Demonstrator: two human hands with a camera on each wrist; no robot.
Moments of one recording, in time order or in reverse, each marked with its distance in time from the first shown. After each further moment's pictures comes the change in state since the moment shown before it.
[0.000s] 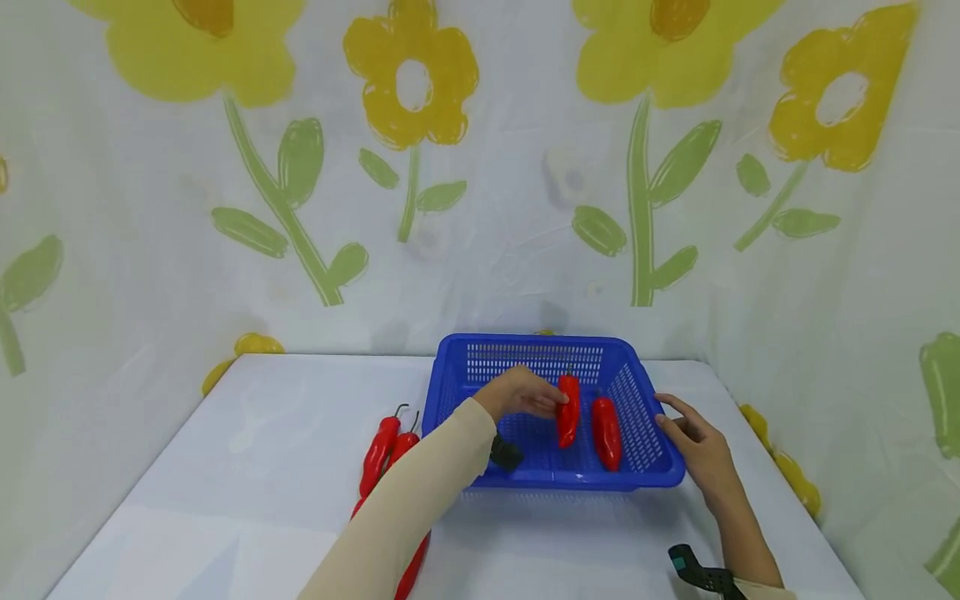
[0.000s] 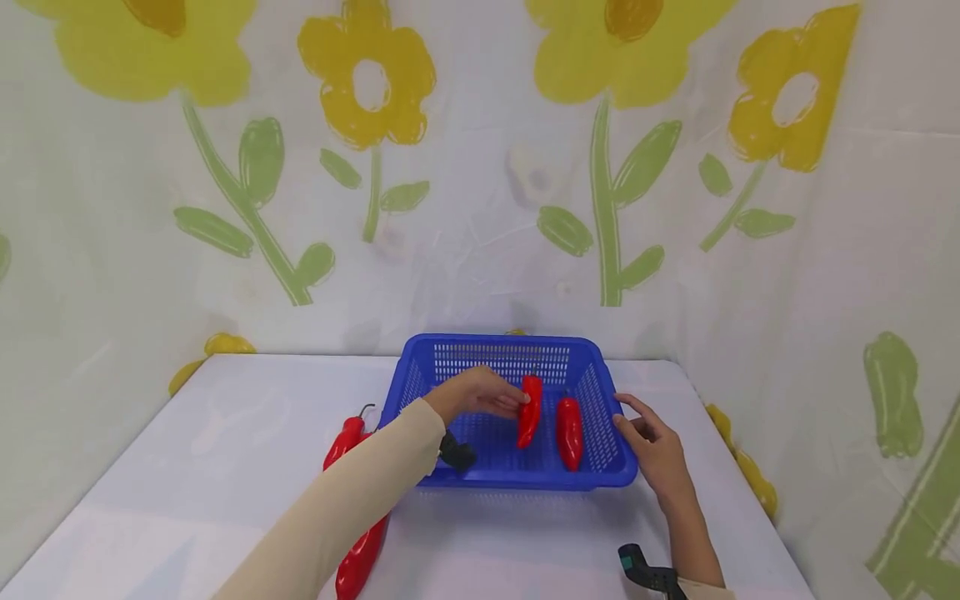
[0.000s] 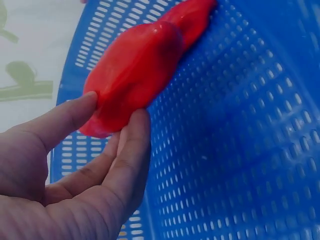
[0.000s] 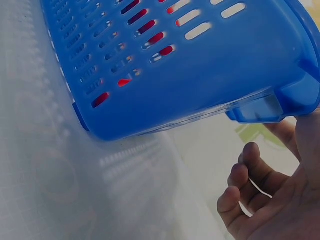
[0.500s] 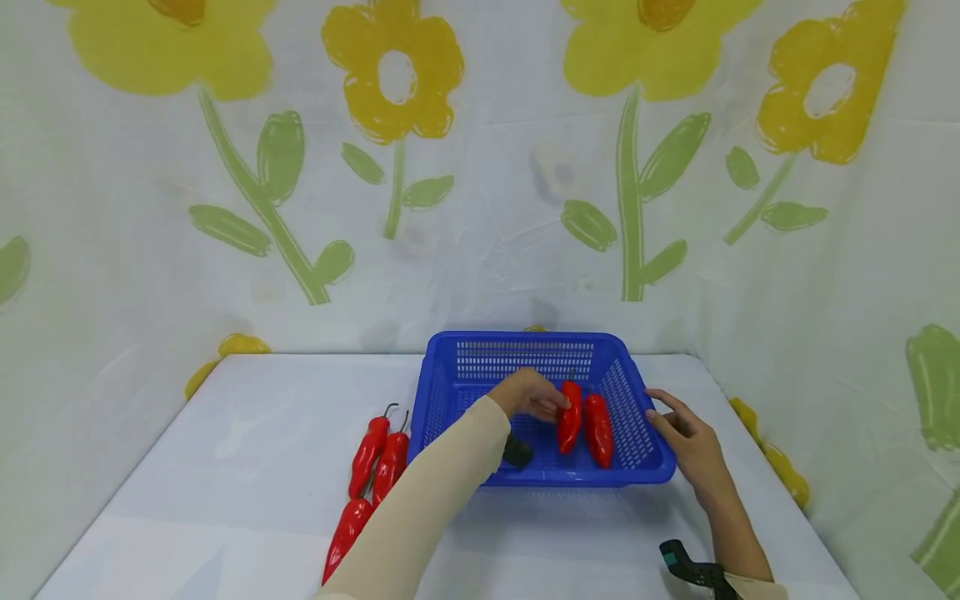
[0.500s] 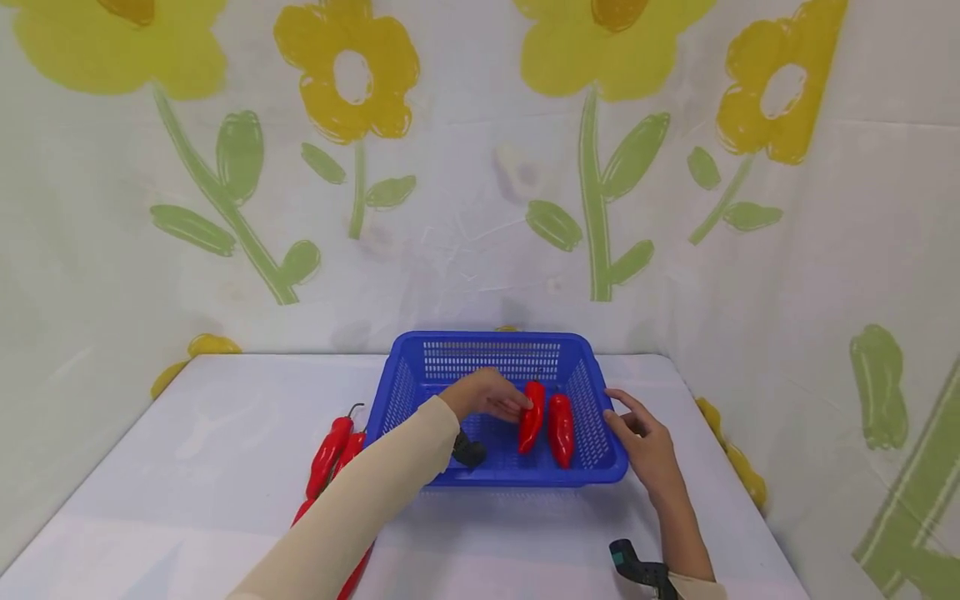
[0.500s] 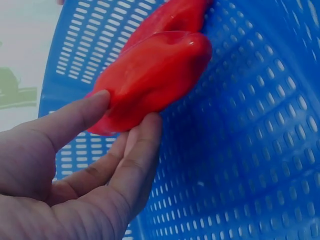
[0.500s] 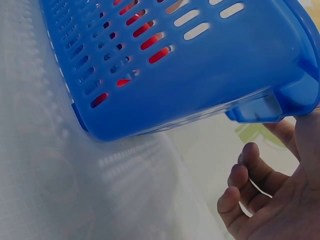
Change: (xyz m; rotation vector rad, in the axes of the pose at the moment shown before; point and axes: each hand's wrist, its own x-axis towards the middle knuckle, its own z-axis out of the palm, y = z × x) left_hand 0.019 -0.003 0.023 0.083 0.002 -0.071; right_hand -0.004 -0.002 -0.001 0.028 0.003 0.011
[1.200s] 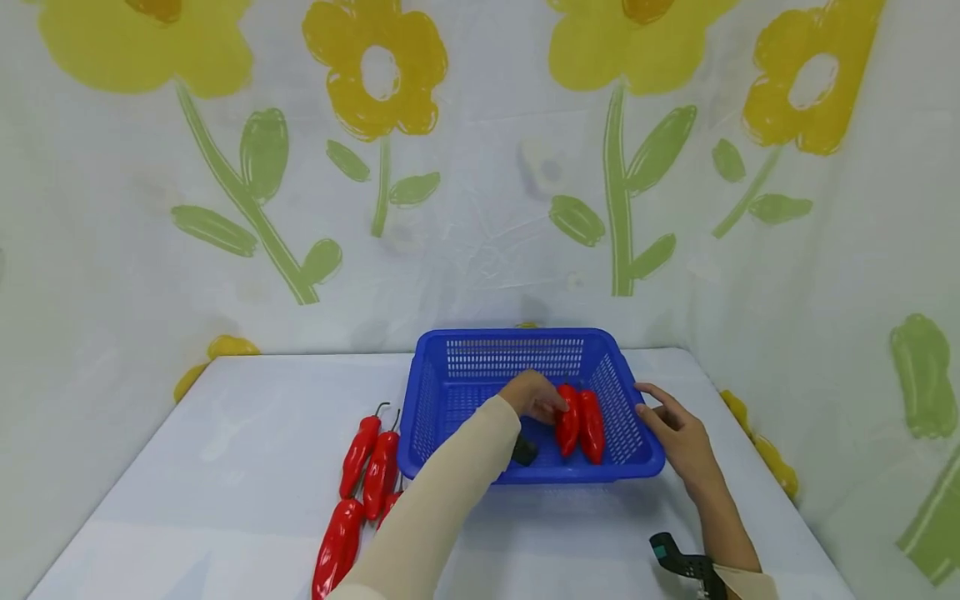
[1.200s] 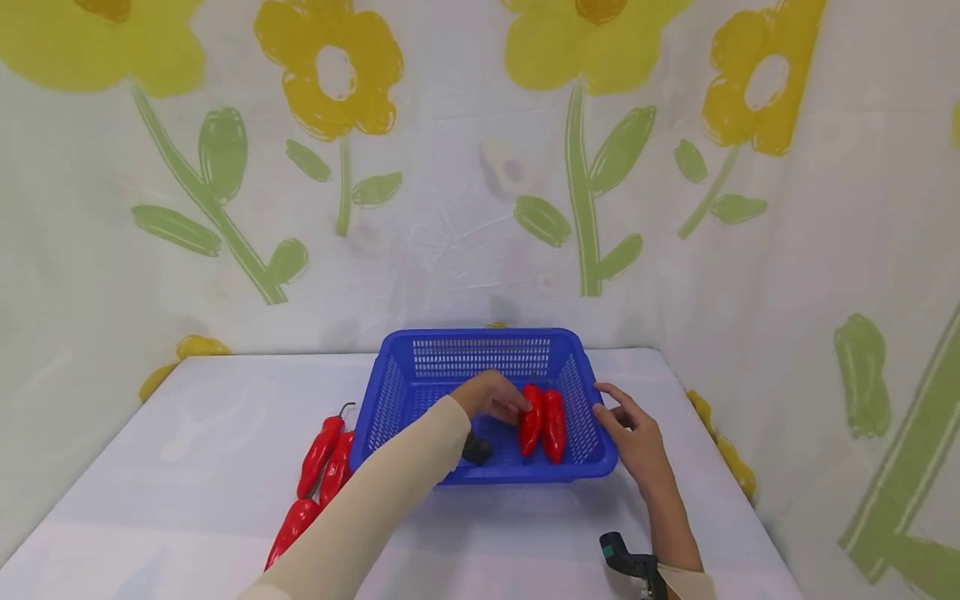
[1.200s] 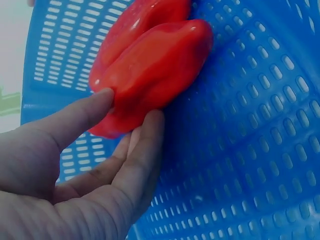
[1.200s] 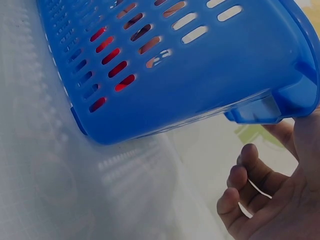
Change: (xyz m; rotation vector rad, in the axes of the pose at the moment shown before) left_hand 0.011 0.002 0.022 0.046 0.108 -0.078; right_hand 0.005 0.005 0.000 0.022 -0.011 -0.018
